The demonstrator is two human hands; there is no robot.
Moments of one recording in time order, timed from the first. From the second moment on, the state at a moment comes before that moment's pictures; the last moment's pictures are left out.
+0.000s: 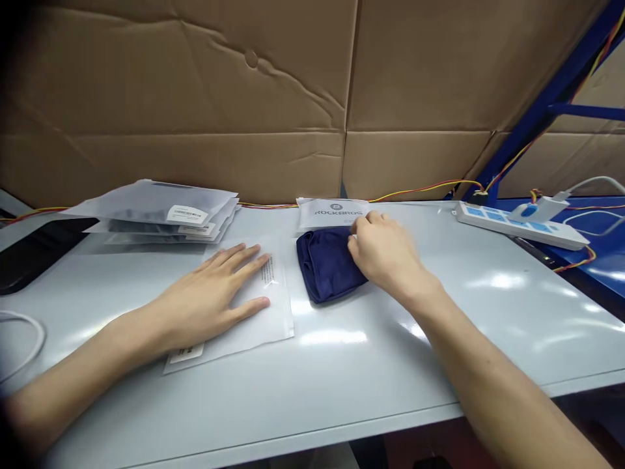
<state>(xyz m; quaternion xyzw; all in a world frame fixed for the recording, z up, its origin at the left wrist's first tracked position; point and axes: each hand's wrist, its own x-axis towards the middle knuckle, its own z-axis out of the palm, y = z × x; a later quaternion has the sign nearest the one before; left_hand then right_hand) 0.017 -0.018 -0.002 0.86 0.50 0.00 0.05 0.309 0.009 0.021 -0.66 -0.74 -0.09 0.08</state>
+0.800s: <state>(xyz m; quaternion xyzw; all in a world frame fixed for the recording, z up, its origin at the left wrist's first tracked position) 0.020 -0.017 0.004 0.84 0.54 0.07 0.04 0.257 -0.014 0.008 -0.66 -0.75 0.02 0.10</state>
